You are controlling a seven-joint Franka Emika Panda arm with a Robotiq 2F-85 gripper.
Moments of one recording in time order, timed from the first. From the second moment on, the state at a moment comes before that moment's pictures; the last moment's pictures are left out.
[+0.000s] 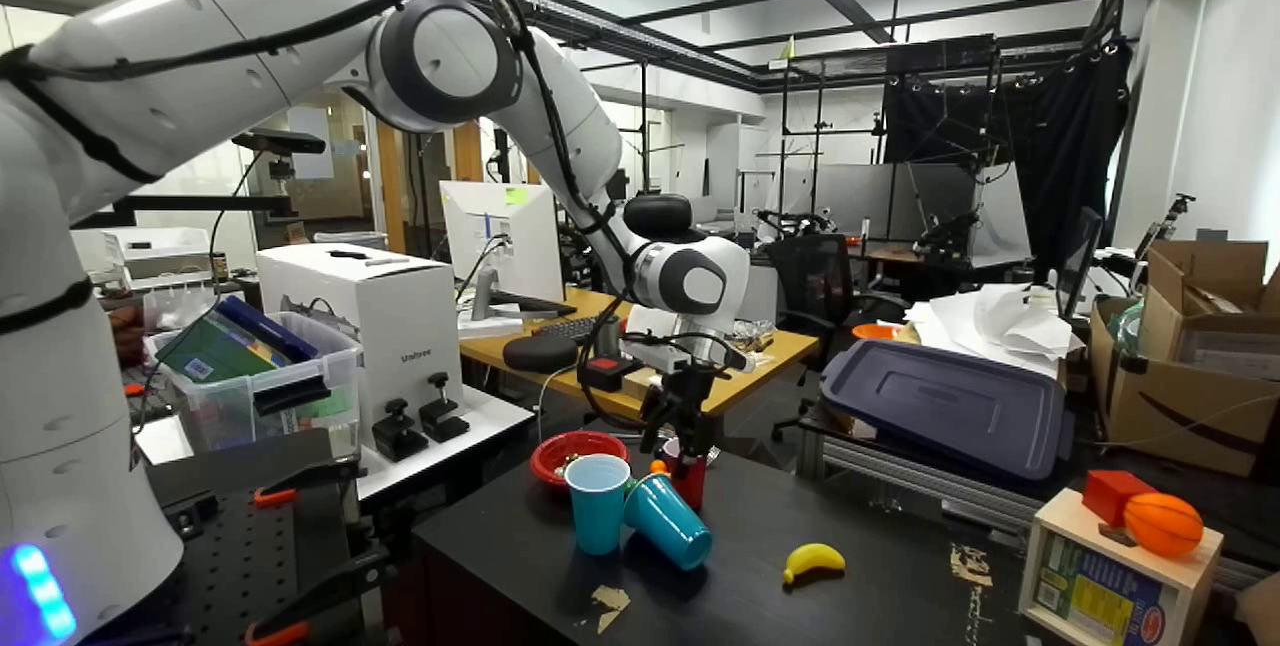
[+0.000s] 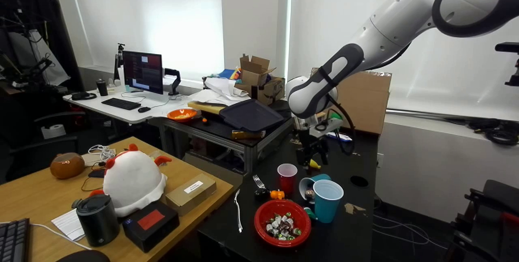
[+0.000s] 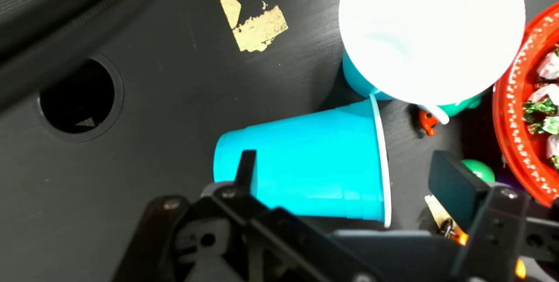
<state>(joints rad) 0.02 1.02 -0.03 -1.42 -0.01 2.06 0.07</state>
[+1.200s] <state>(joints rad) 0.05 1.10 -0.03 -1.43 -0.03 2.28 0.07</state>
